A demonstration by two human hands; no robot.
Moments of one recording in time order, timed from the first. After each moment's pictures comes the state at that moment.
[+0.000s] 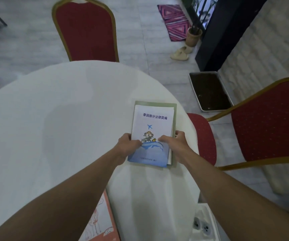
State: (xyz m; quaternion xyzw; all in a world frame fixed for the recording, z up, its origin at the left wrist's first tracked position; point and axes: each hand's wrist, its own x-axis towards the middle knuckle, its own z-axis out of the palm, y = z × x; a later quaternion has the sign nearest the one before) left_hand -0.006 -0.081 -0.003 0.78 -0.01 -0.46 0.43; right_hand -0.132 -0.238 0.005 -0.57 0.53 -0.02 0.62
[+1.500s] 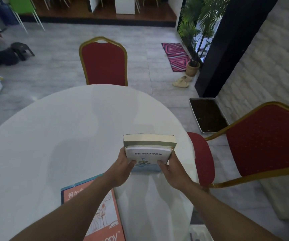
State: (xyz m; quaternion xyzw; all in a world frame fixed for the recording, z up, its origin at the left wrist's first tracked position) left_hand -0.062 0.011 0.050 0.80 -0.35 -0.29 0.39; right_hand -0.206 -0.178 0.031 -0.83 0.23 -0.07 0.51
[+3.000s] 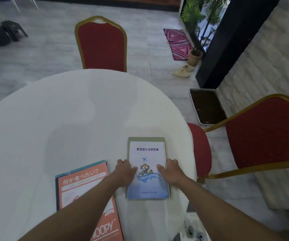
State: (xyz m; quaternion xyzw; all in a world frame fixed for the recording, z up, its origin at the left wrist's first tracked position) left_hand -0.099 0.001 0.000 0.88 -0.20 -0.40 0.15; right_hand -0.217 -0.169 -0.001 -0.81 0.41 0.19 0.38
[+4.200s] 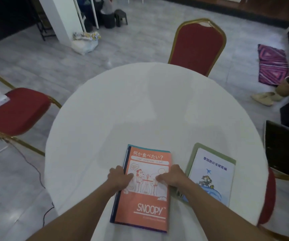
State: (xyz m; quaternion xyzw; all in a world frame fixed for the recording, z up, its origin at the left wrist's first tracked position) left_hand -0.104 0.243 -0.043 0.85 0.18 -0.36 0.33; right_hand -0.120 0.010 0.007 -0.79 0.30 0.34 0.41
